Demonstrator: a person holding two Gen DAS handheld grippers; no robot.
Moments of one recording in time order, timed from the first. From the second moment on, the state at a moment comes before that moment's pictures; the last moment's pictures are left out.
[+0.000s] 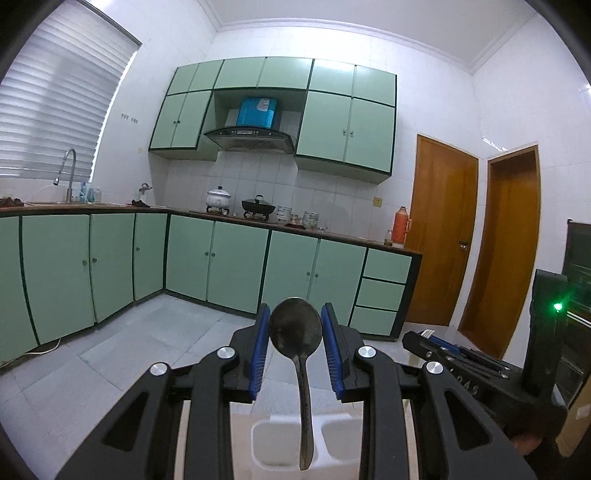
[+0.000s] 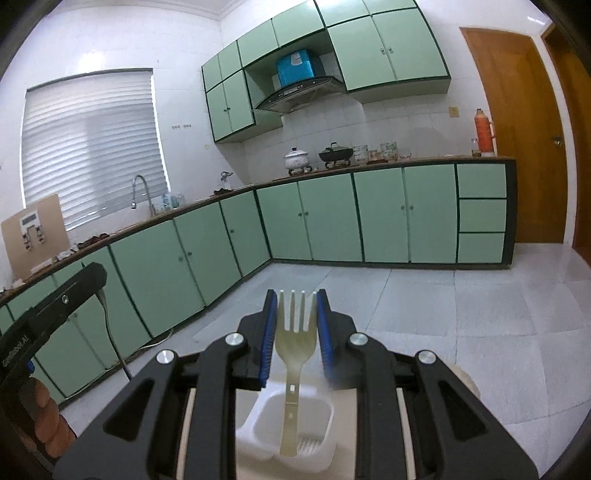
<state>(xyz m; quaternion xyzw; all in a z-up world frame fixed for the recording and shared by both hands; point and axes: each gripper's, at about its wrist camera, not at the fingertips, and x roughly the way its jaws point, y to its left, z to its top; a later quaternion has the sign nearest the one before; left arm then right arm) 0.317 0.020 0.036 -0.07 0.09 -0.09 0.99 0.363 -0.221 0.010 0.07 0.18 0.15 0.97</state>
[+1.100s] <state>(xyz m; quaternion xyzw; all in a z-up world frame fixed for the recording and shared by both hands) 0.219 0.032 -0.066 -0.04 0.26 -0.07 0.96 0.228 -0.254 -0.093 0.06 0.29 0.09 0.95</state>
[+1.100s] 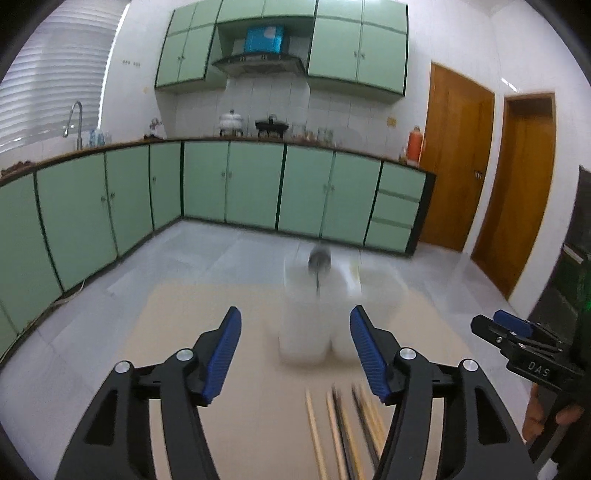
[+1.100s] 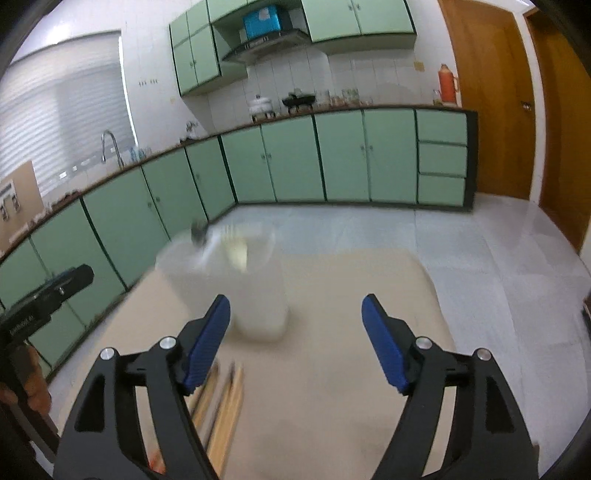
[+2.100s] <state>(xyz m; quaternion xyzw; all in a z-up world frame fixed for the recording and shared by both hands) 0.085 0.026 -0.178 0.00 0.41 -0.07 0.91 0.053 -0.192 -0.197 -0.02 0.42 0.12 0.90</state>
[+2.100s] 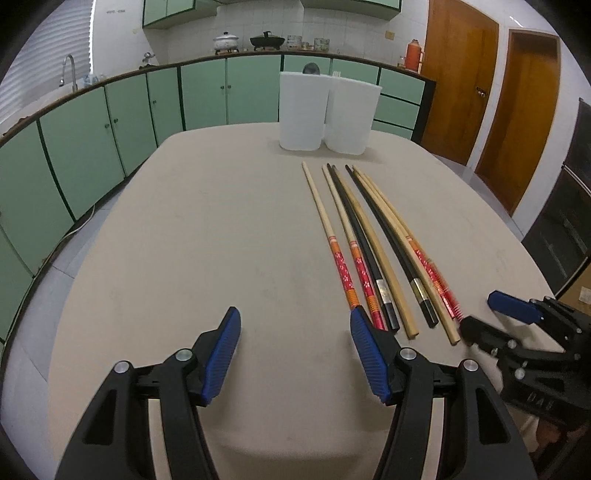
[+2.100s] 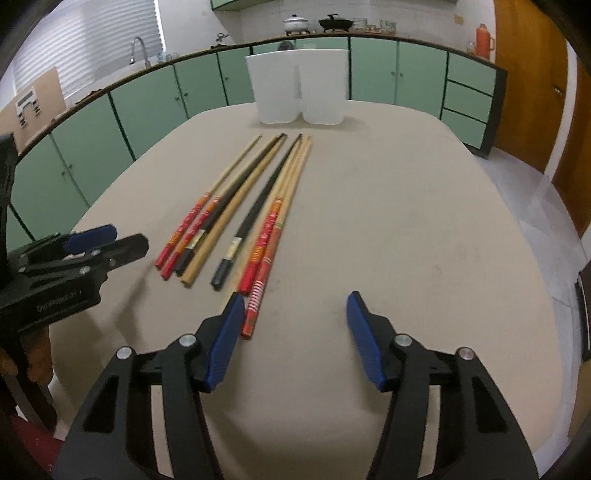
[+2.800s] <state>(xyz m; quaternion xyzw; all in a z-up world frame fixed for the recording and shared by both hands) 0.081 0.026 -0.181 -0.01 0.41 -0.06 0.91 0.040 -0.187 -0.193 -0.03 0.42 0.14 0.90</state>
